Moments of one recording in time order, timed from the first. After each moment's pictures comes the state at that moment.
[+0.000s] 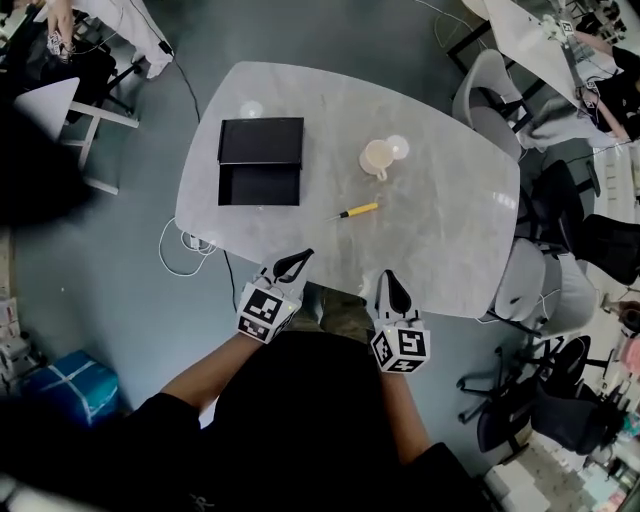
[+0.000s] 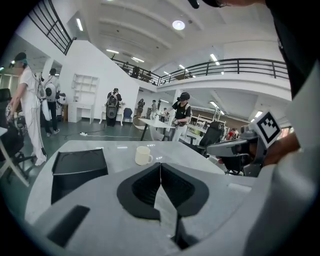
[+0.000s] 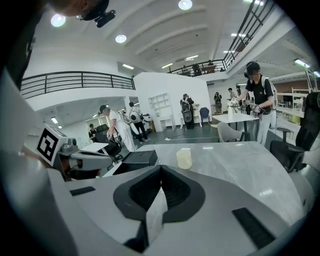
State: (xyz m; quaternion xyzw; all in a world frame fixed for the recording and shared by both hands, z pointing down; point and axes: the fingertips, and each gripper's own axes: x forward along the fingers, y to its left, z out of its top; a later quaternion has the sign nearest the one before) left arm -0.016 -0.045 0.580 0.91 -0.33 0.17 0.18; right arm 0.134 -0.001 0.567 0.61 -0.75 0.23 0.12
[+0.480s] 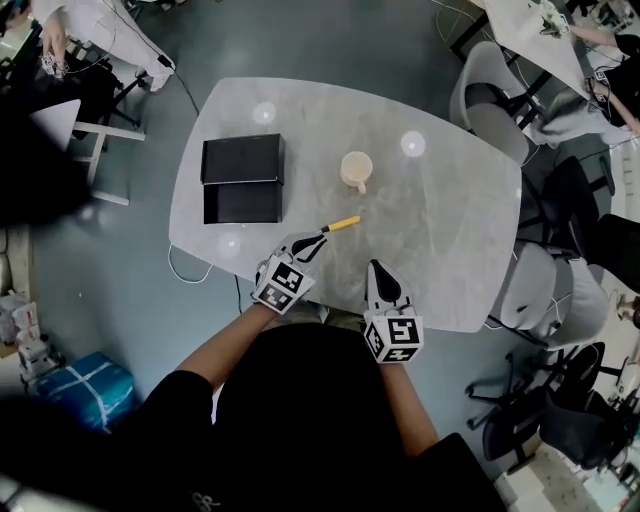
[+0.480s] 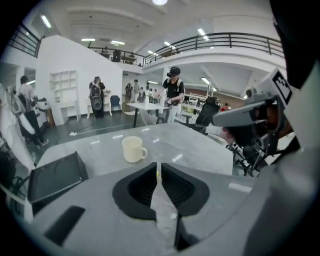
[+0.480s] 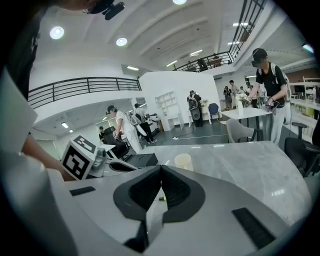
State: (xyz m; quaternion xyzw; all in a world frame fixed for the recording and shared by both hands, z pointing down) left arm 0.083 -0.105 0.651 0.91 -0.26 0.30 0.15; right arm 0.175 -0.062 0.576 0.56 -0.78 0.25 0.10
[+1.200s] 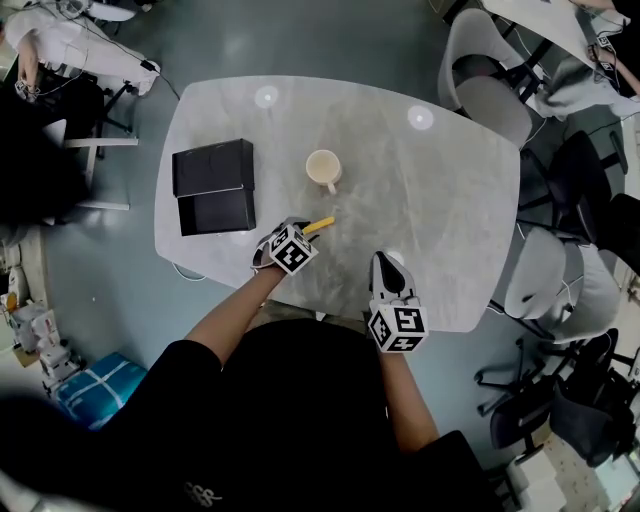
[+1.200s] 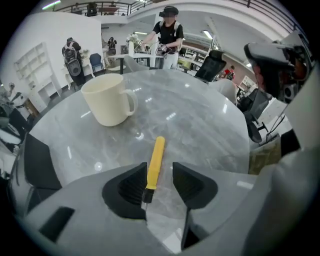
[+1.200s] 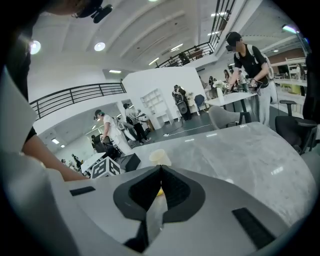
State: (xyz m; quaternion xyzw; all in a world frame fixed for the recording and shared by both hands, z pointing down) left arm 0.128 -0.131 0.824 0.81 -0.16 0.53 0.20; right arm 0.274 -0.091 0.633 0.59 -0.74 0.33 0.07
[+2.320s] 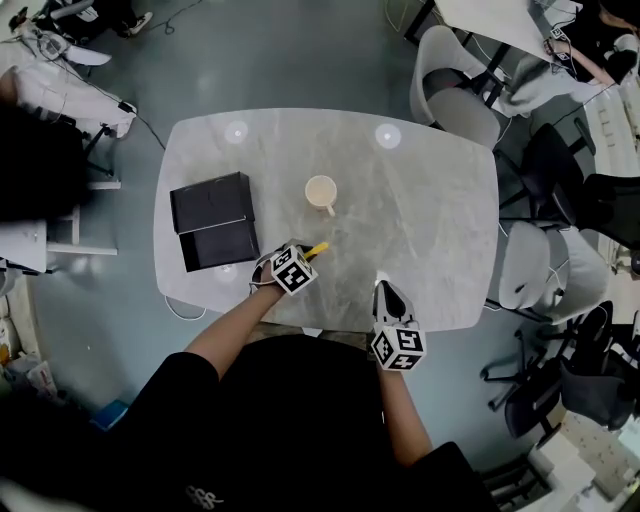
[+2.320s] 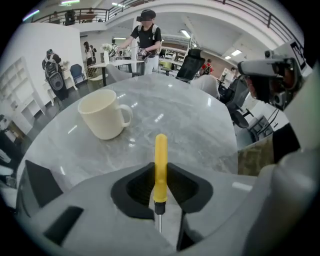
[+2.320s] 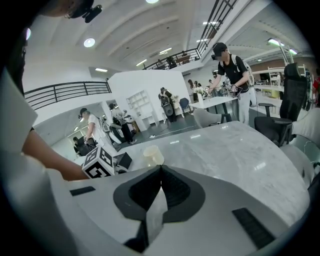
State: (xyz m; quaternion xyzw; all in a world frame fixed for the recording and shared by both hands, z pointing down) left arm 0.122 -0.135 0.802 0.84 -0.08 0.52 0.14; right arm 0.262 -0.050 0.637 0.66 -0.67 0.33 0.07
